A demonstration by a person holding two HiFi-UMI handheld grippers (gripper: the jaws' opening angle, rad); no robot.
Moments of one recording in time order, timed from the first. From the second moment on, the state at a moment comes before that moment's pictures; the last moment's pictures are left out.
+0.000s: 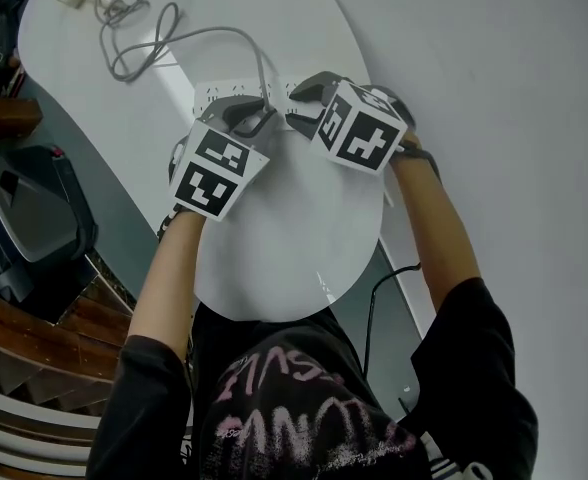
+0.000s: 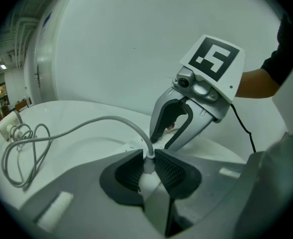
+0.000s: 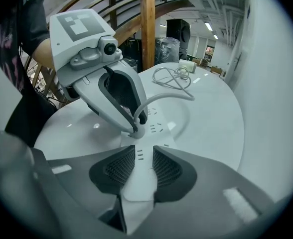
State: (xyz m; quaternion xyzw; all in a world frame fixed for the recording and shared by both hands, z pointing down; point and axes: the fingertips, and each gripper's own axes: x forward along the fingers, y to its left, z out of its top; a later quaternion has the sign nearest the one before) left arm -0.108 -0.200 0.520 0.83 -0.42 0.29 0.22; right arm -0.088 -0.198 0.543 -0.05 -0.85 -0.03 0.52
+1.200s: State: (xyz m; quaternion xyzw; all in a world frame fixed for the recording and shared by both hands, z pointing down) left arm -0.105 -0.200 0.510 0.83 -0.42 0.31 0.21; right arm -0.089 -0.197 0.542 -0.08 -0.84 -0.02 0.54
